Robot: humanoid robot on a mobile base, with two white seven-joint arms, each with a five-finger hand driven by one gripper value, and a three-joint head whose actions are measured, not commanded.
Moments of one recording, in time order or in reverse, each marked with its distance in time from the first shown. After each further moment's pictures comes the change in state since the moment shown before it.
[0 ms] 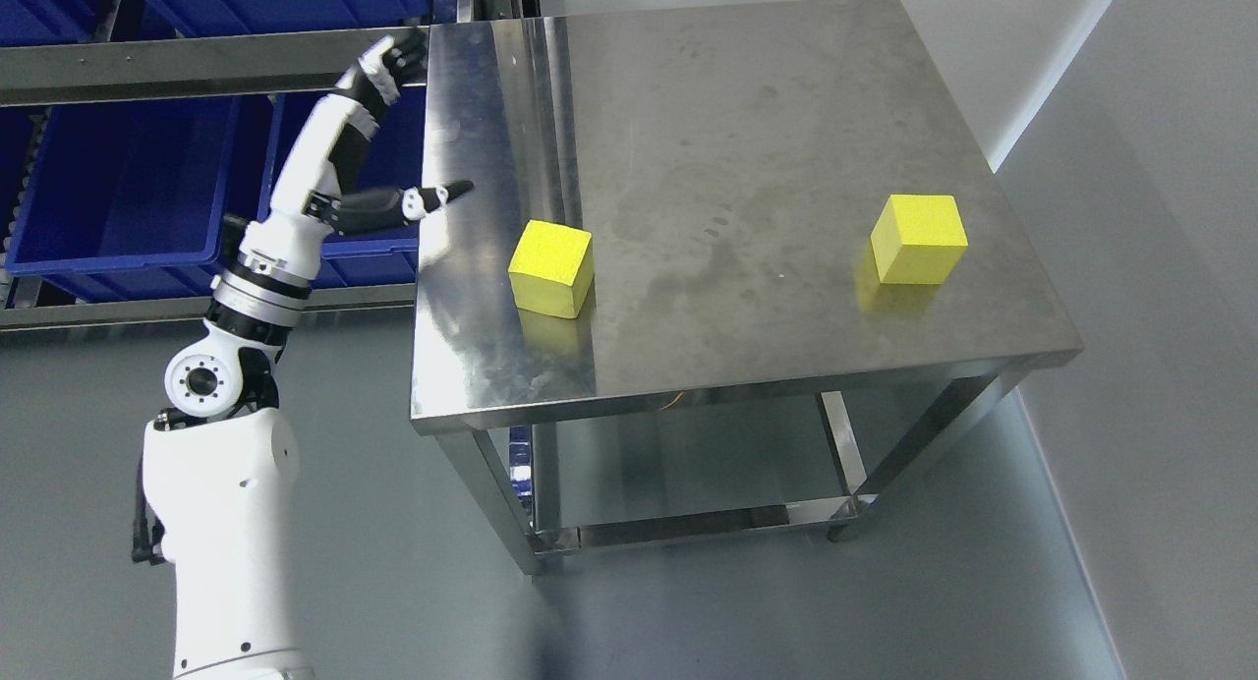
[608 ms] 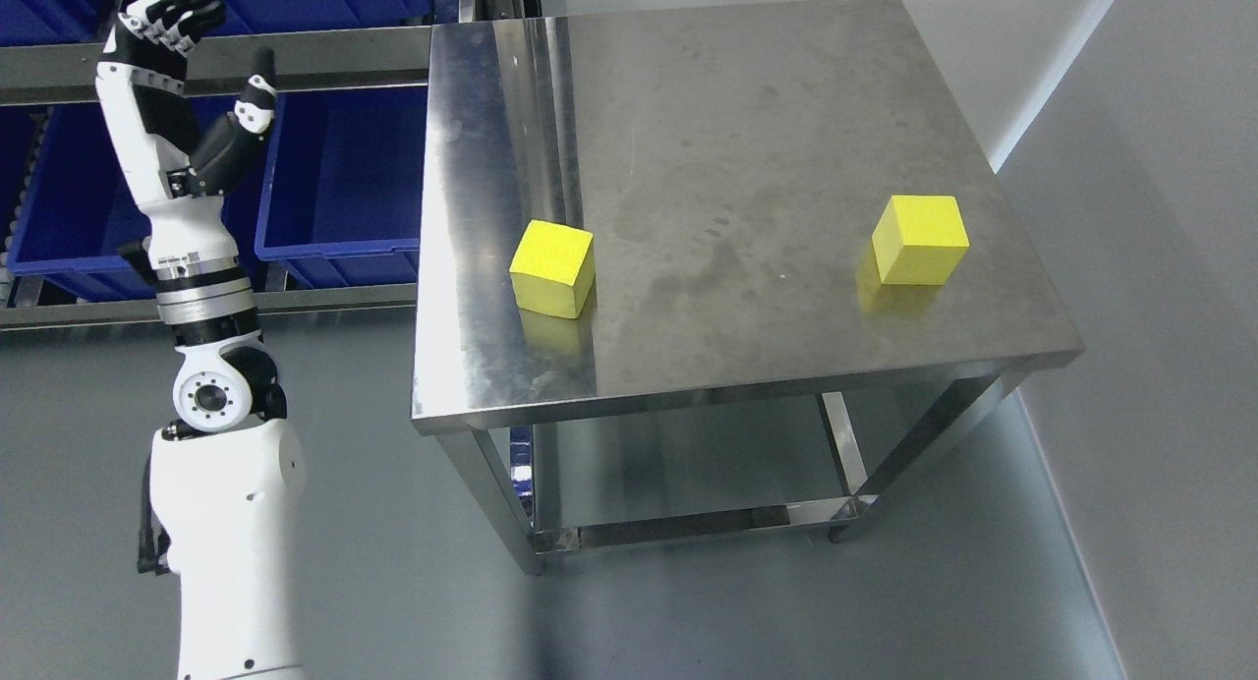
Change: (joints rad) left arm 0.046 -0.001 -0.050 -0.035 0.010 -0.070 0.469; right arm 0.000 0.000 0.000 0.000 0.000 0.000 0.000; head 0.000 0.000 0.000
